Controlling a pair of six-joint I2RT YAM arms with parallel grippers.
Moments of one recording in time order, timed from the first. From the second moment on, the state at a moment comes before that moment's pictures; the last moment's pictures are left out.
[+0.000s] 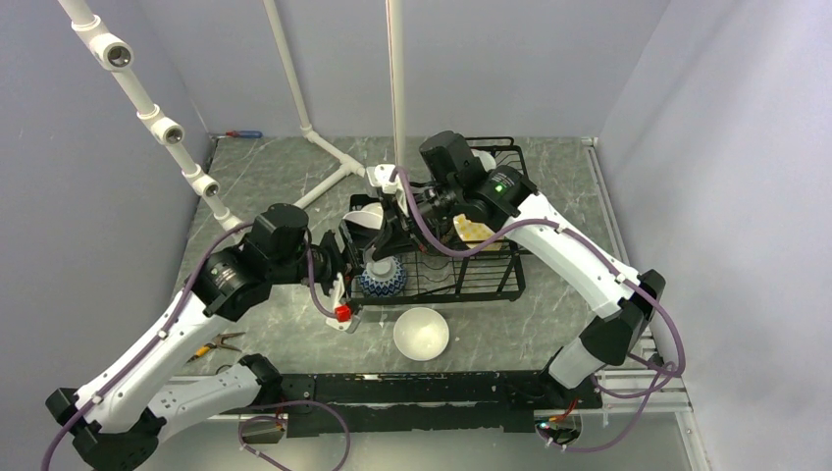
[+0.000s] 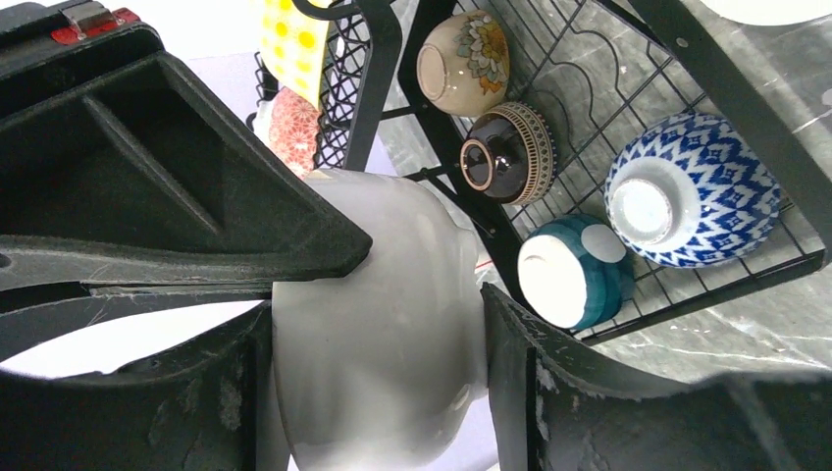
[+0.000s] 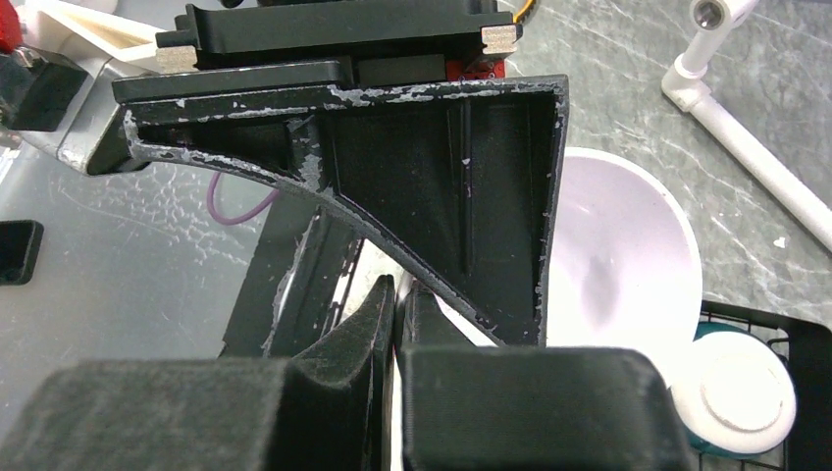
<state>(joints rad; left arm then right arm) -0.73 0.91 1.11 -0.74 0.45 1.70 0.82 1.57 1.73 -0.83 -0.94 -0.47</state>
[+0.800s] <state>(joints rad) -0.73 0.97 1.08 -0.74 0.50 1.19 0.69 1.43 1.58 -0.58 -0.81 -0.33</state>
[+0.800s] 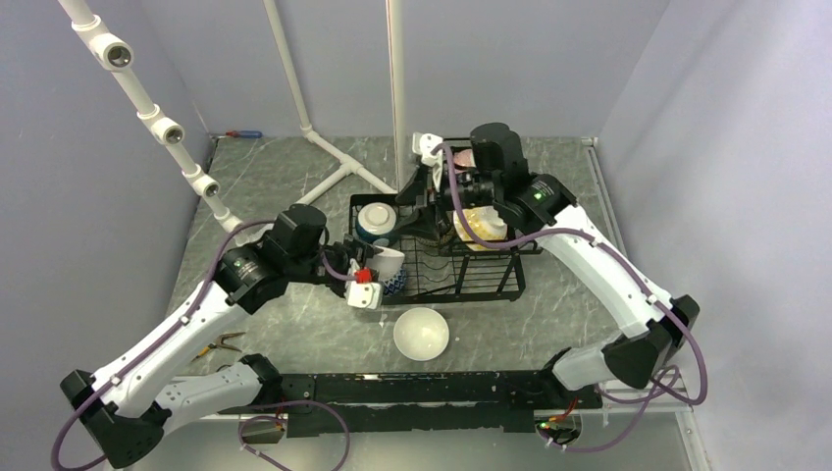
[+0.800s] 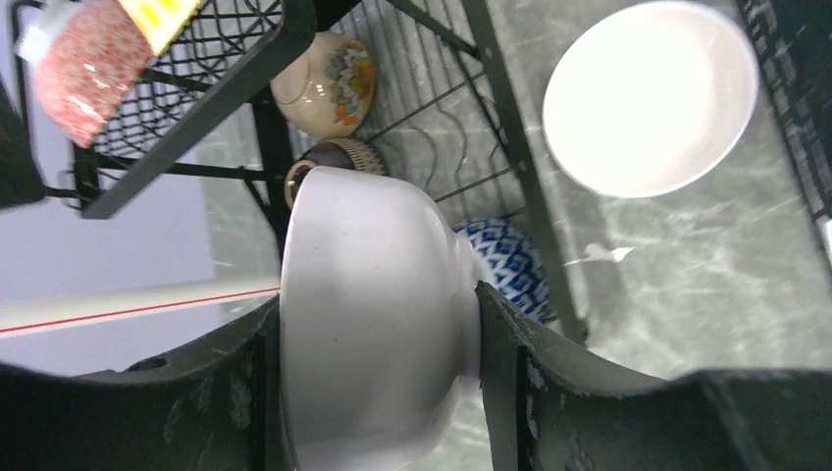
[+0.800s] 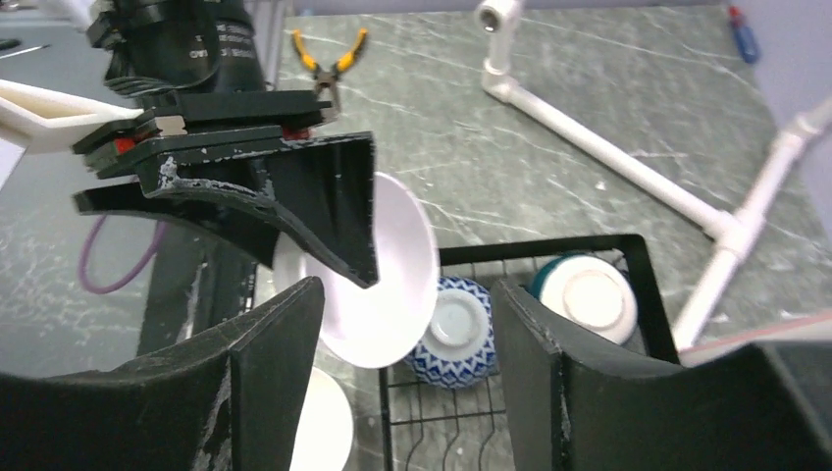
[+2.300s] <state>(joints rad) -0.53 1.62 0.91 0.39 0.73 -0.82 0.63 1.12 1.28 -0.29 -0.56 -0.22</state>
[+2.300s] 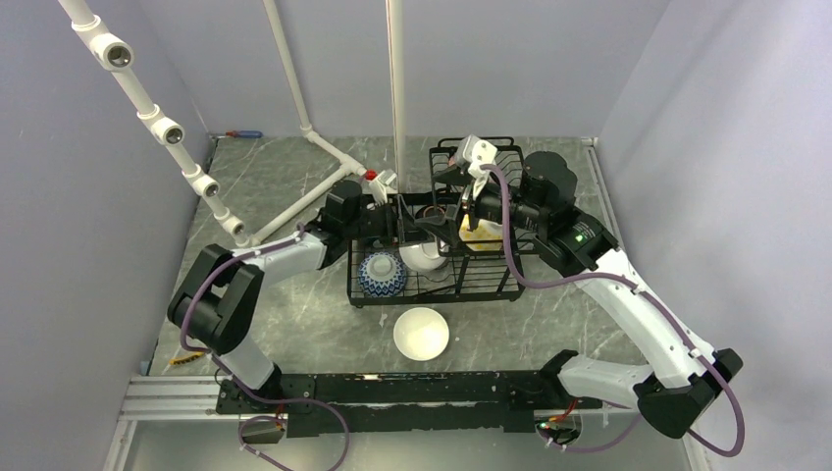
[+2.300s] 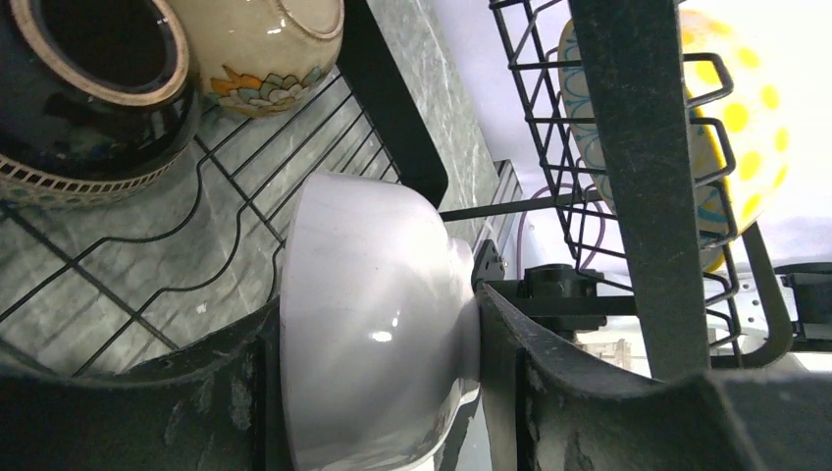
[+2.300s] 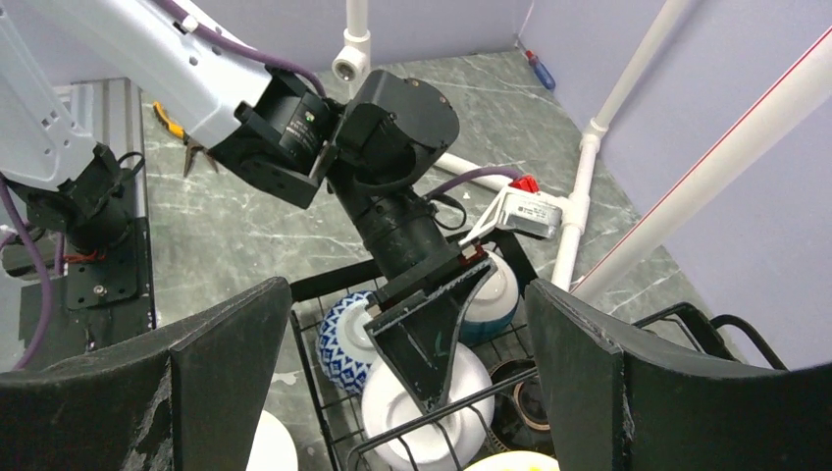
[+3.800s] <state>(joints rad) -0.70 1.81 1.09 0.00 0.47 -0.48 0.63 1.10 1.27 -0.29 -0.56 -0.23</state>
